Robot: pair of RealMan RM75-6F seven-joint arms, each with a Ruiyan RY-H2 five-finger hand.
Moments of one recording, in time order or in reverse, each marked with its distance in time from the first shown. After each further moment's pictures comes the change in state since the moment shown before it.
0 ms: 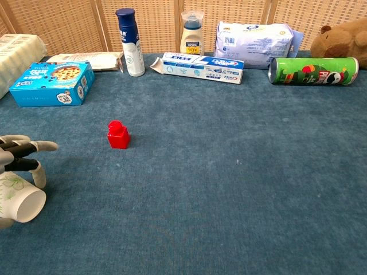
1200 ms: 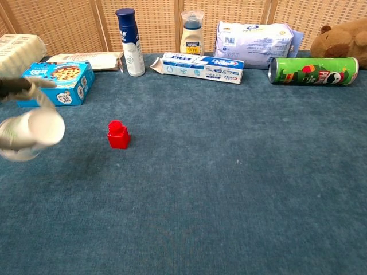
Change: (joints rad) left arm -0.065 0.153 -0.201 -0.109 -0.079 -0.090 -0.756; right arm 0.002 -0.014 0.009 0.017 0.001 0.003 0.015
